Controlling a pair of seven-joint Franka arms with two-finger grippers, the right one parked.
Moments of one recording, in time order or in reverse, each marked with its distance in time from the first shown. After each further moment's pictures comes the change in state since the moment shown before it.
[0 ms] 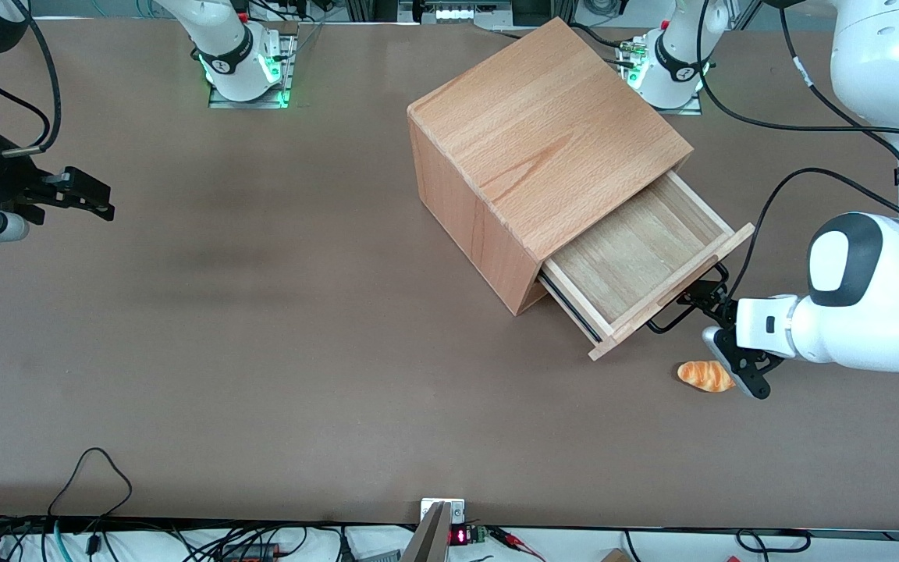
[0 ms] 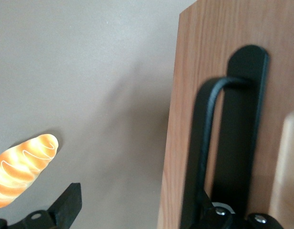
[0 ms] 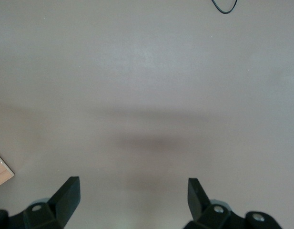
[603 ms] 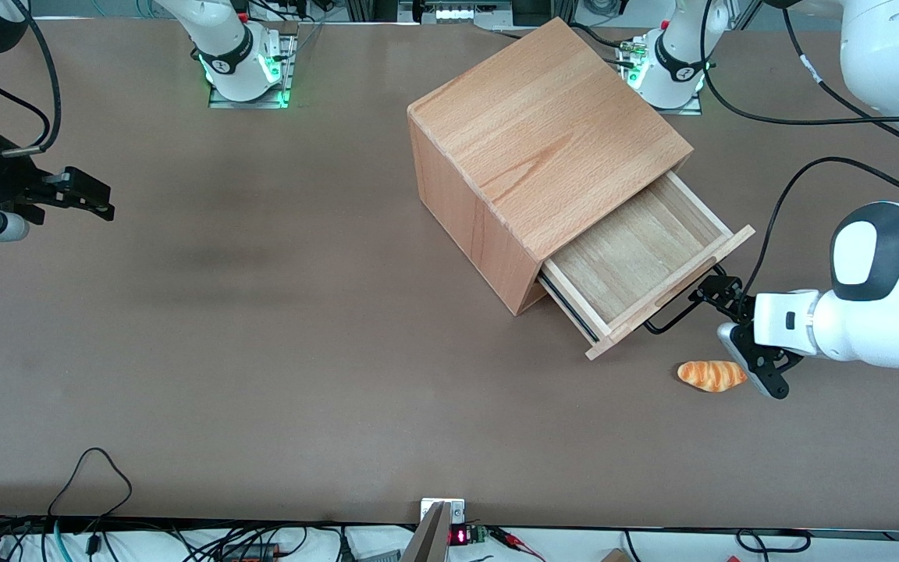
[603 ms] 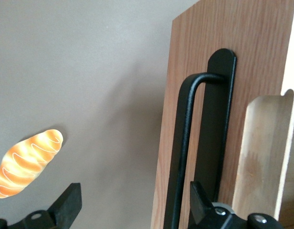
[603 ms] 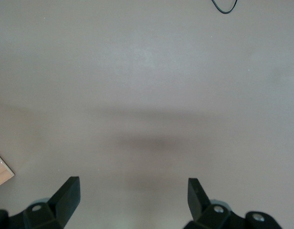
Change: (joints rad) arm 0.000 -0.001 0.004 0.069 0.000 -0.071 -0.002
